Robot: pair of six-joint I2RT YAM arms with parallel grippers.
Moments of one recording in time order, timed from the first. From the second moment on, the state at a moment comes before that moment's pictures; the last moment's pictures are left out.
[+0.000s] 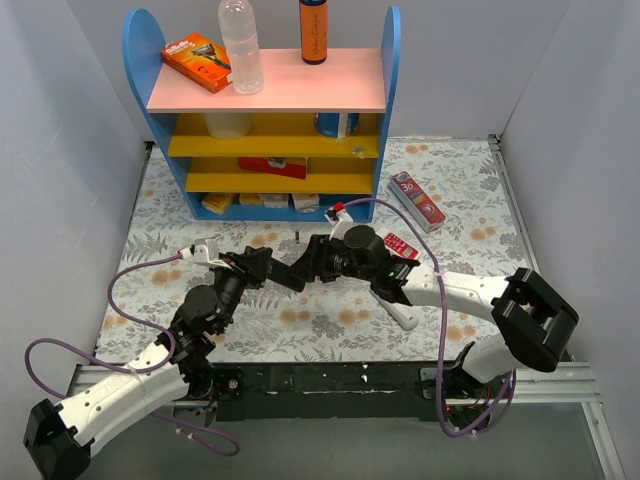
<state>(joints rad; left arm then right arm) -0.80 0.51 0.25 0.36 -0.43 -0.62 0.95 1.45 0.79 0.32 -0.18 0.81</state>
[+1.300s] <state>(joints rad) -0.80 0.91 0.15 0.71 -0.60 -0.50 0.96 1.74 0.95 0.21 -0.12 0.69</state>
